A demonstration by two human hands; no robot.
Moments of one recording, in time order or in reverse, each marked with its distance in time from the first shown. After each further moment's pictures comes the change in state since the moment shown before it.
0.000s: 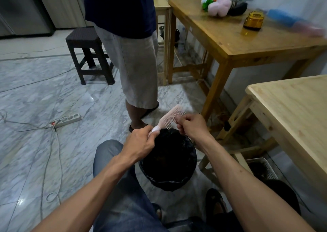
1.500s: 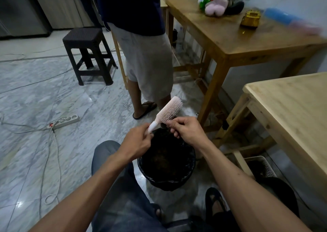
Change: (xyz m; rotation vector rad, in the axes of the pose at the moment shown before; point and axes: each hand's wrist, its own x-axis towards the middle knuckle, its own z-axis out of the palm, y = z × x) left_hand 0.004 0.002 -0.008 -0.094 -0.083 -0.016; right_hand -0.001 0.016 0.002 0.009 -0.217 -0.148
